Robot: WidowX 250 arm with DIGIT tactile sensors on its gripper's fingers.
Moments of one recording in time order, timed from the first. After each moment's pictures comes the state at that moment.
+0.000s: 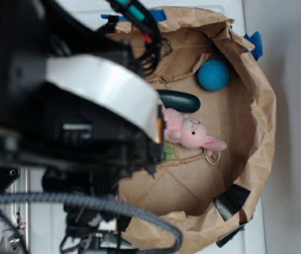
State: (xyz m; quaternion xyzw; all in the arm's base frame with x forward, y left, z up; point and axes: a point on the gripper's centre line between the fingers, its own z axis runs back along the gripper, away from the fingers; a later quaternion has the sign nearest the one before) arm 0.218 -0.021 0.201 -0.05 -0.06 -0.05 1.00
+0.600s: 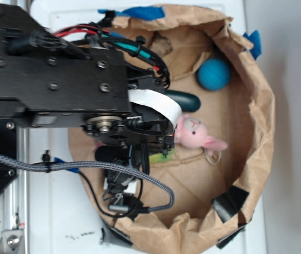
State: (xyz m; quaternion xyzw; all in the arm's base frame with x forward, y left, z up) arm 0.232 0.001 0.102 -0.04 -0.05 -0.07 1.00
